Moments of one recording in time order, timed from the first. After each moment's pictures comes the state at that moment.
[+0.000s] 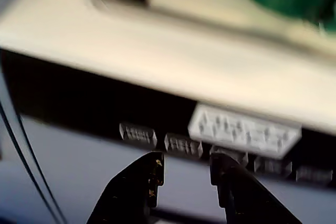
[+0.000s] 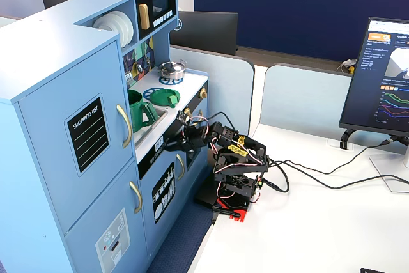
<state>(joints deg) -8.0 168.0 144.5 46.3 -102.2</state>
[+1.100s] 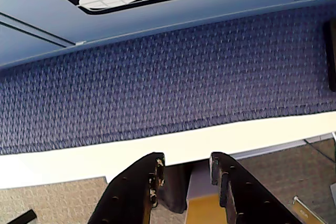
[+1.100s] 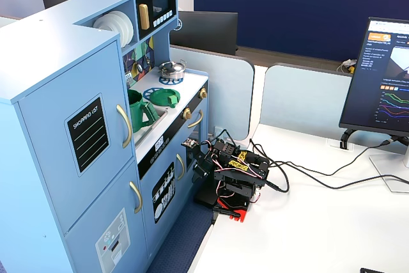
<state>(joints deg) -1.4 182.6 172.2 77.0 -83.4</state>
